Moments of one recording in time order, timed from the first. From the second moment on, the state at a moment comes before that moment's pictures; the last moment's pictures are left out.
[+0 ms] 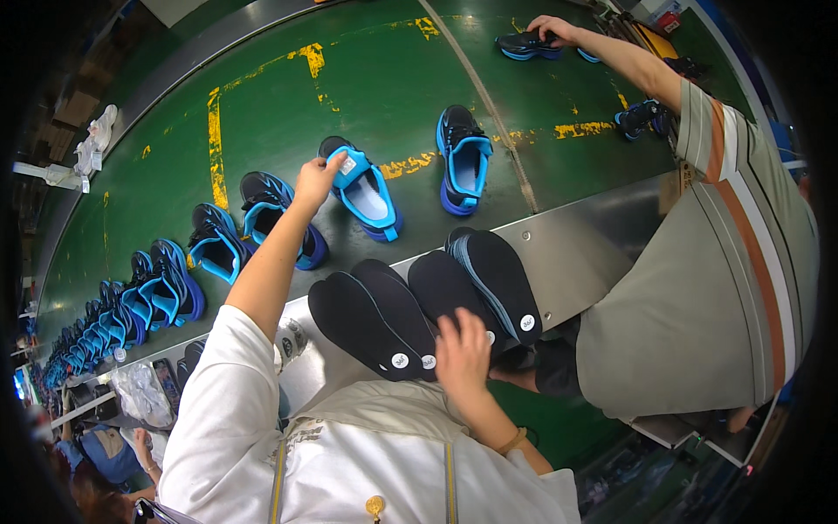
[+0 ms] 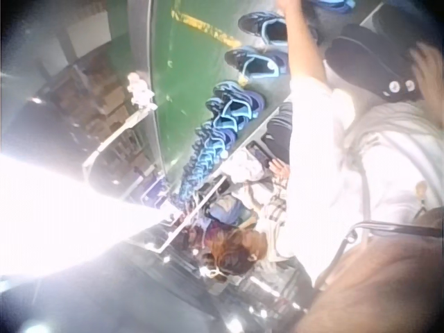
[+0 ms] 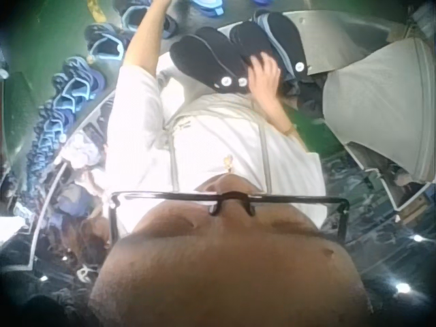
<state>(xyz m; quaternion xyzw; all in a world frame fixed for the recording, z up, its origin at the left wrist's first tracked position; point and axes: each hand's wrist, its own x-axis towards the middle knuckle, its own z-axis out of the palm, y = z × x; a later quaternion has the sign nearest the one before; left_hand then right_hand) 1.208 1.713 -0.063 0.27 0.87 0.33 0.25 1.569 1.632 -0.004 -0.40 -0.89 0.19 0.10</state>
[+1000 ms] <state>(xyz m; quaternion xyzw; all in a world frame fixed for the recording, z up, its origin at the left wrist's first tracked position) 1.264 1.735 -0.051 0.27 0.71 0.59 0.28 1.441 1.822 0.026 -0.11 -0.97 0.15 0.16</state>
